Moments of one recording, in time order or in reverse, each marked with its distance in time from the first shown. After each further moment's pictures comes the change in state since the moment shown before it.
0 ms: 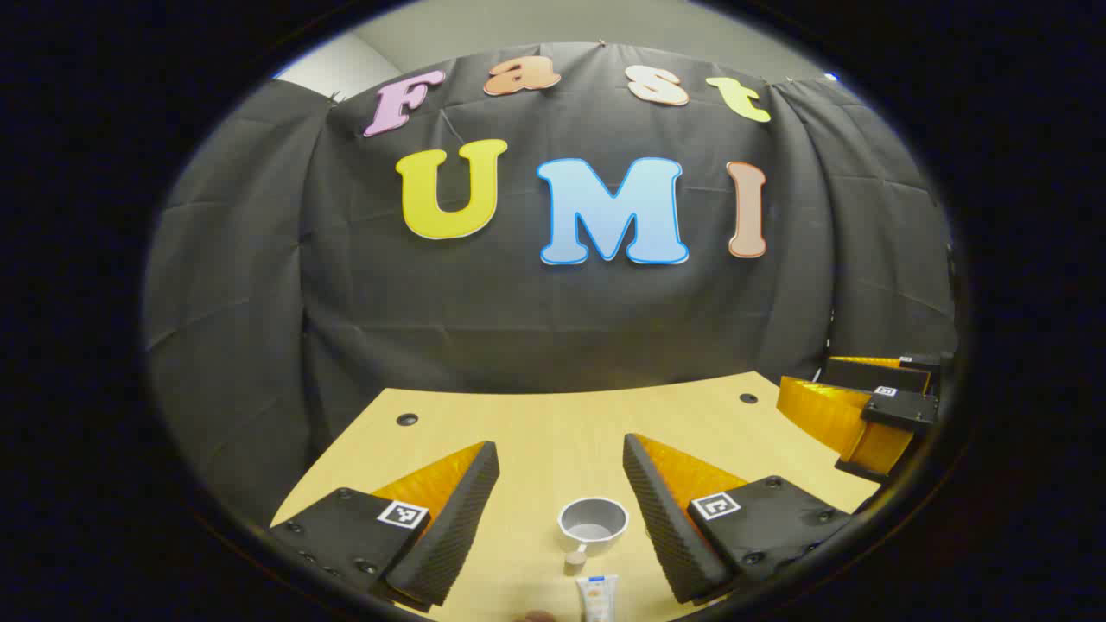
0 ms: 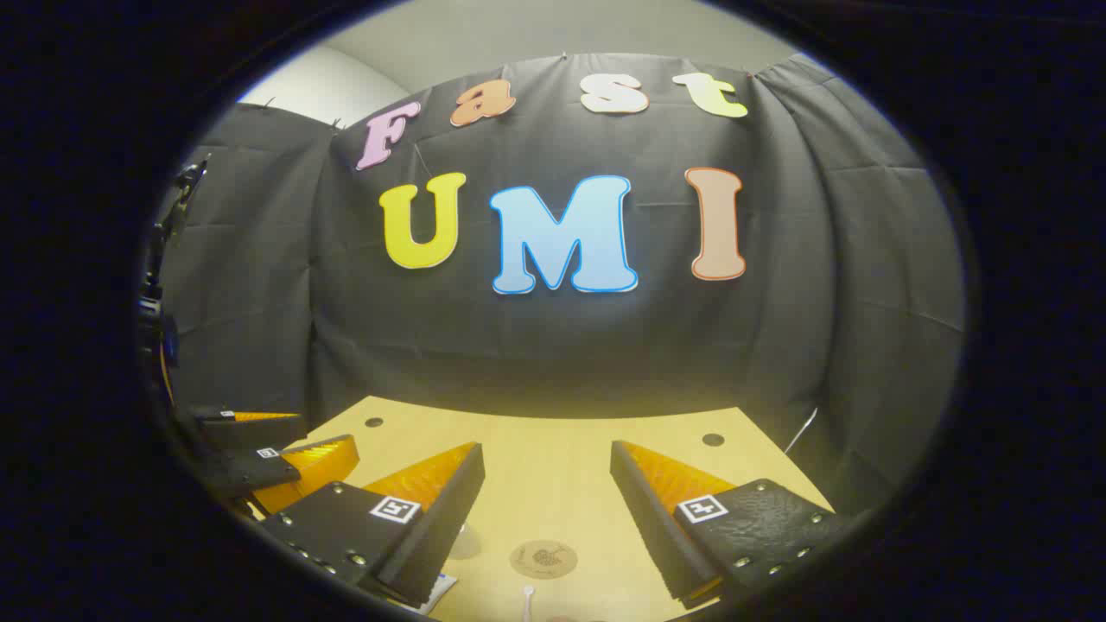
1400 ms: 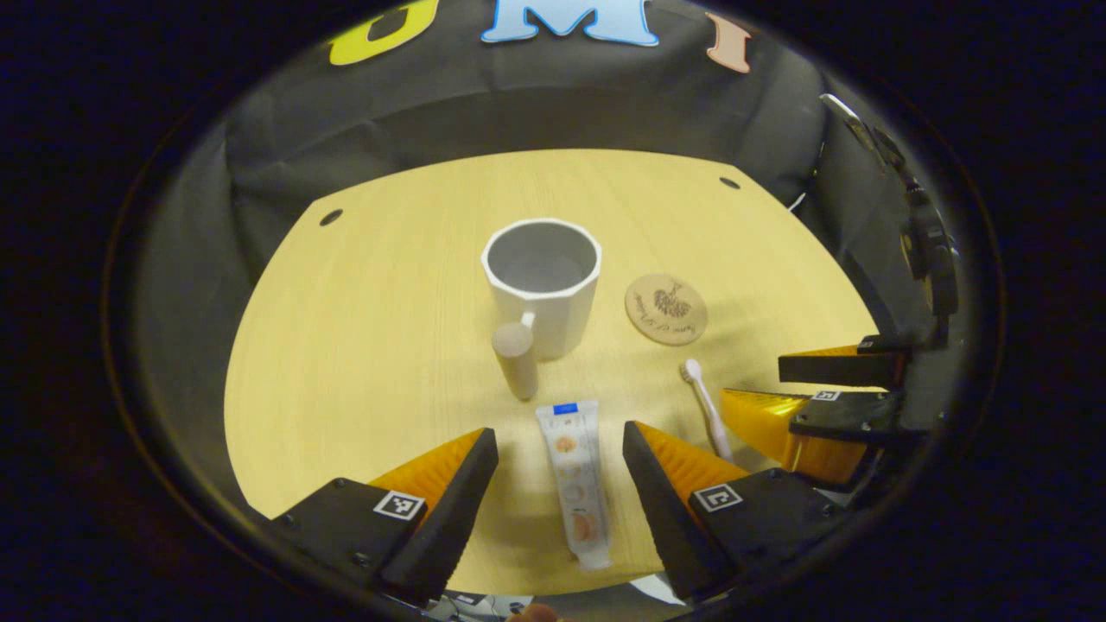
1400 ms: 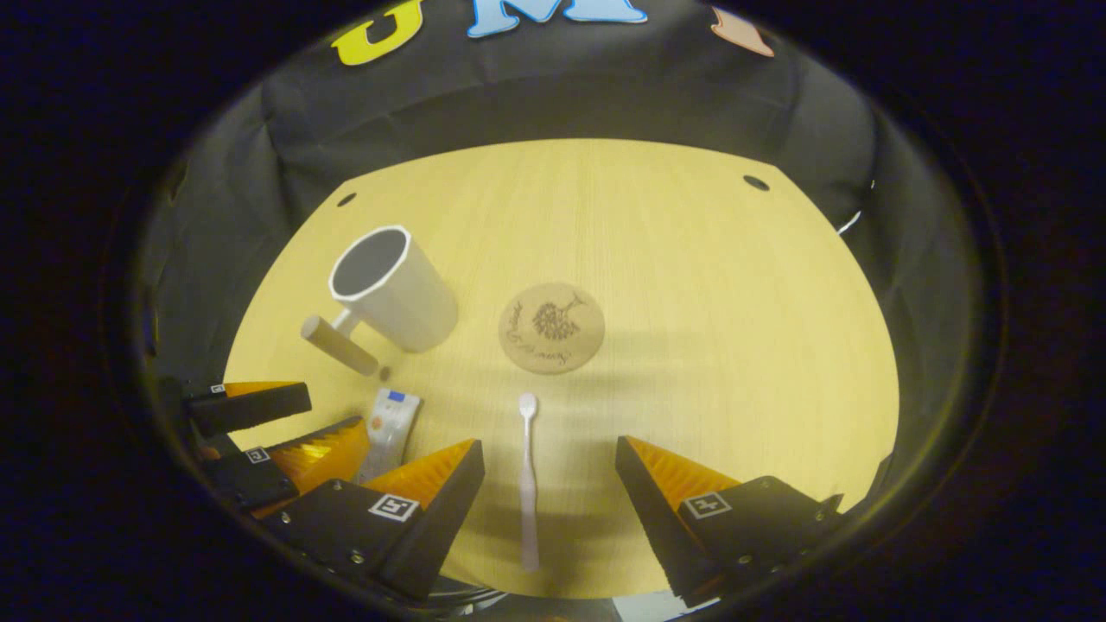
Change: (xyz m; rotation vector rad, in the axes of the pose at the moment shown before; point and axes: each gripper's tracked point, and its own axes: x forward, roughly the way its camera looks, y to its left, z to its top) left arm -0.027 -0.030 -0.263 0.044 0.785 -0.092; right arm -0.036 0.014 -0.273 0.067 0.906 0.045
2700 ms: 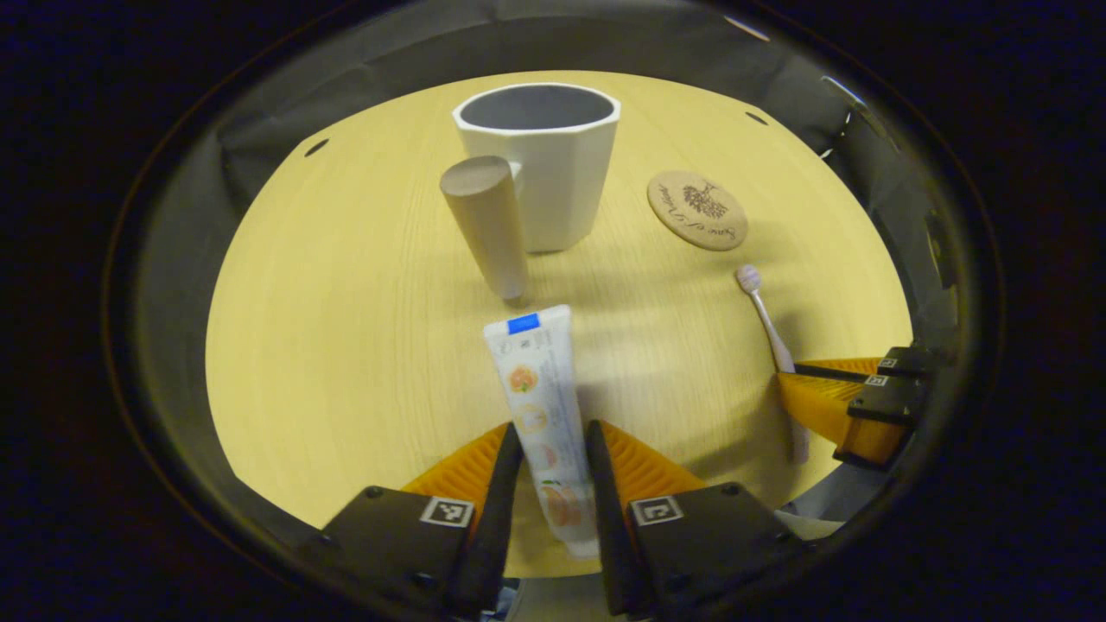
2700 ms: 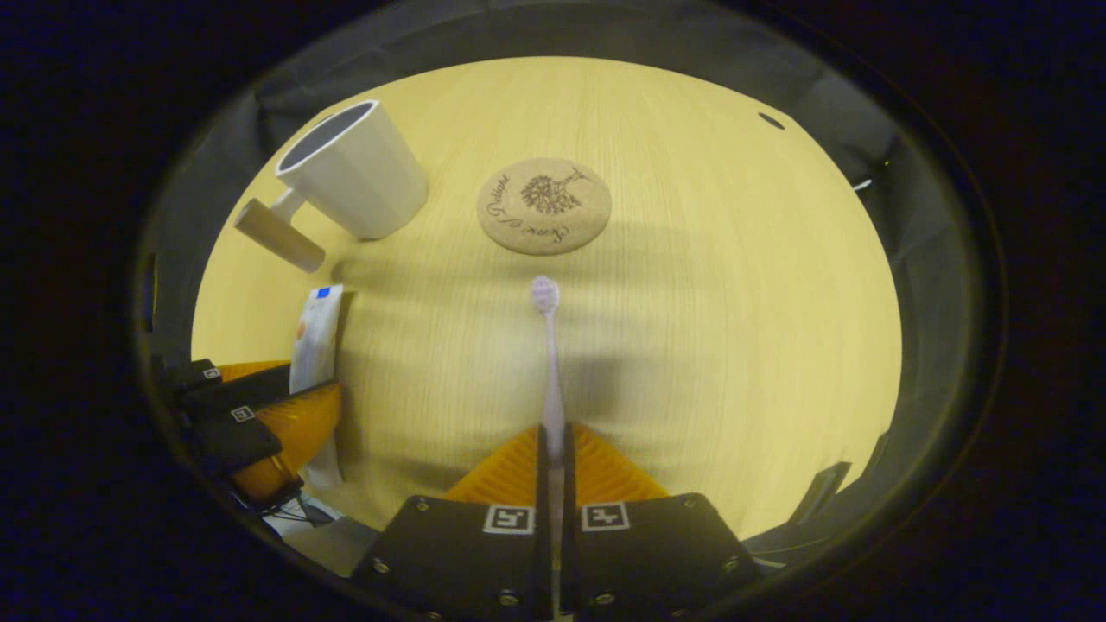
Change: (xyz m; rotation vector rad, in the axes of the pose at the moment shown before) left arm 0.033 -0.007 -0.064 -0.045 0.243 0.022; right arm 0.008 -0.009 -0.055 -0.017 0.277 -0.079
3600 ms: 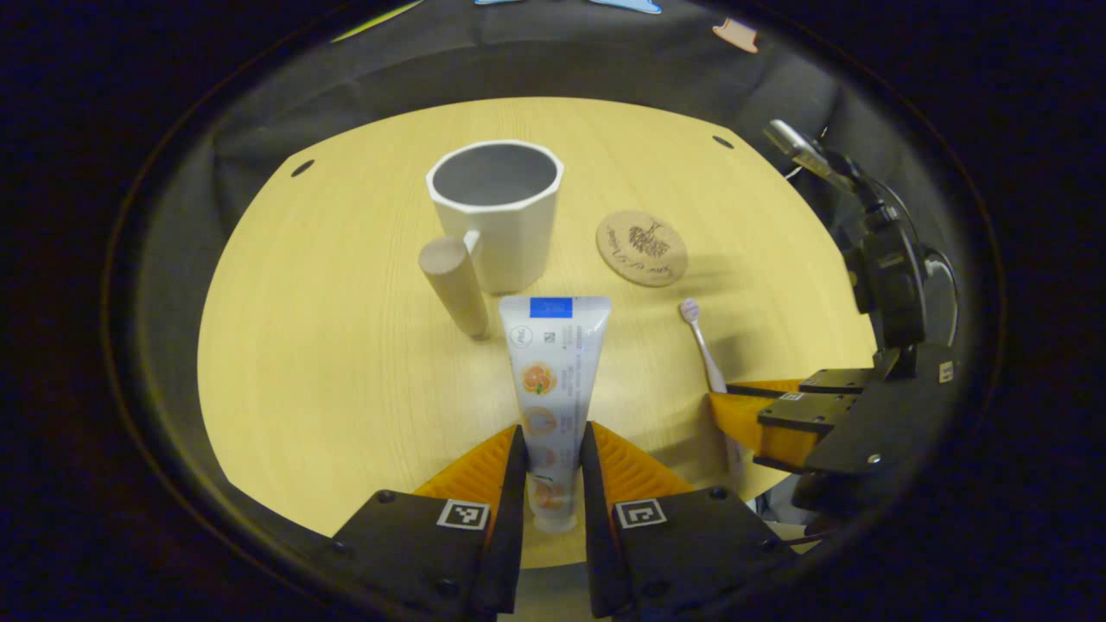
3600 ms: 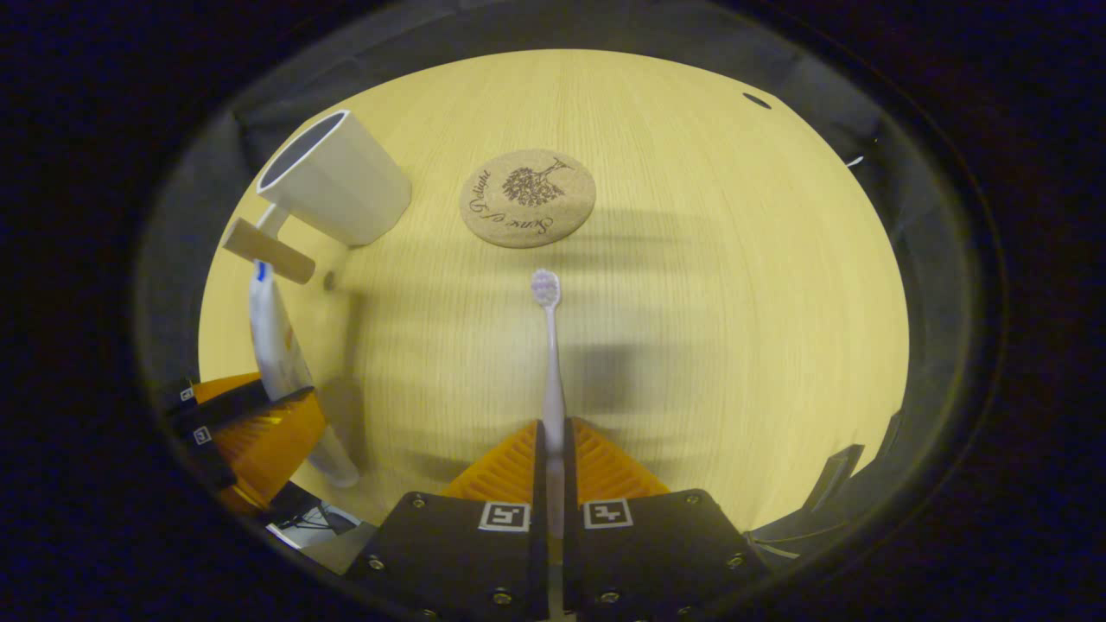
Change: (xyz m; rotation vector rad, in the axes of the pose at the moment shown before) left arm -0.046 -0.030 0.030 0.008 -0.119 -0.104; right arm 0.002 -0.002 0.004 0.040 -0.002 0.025
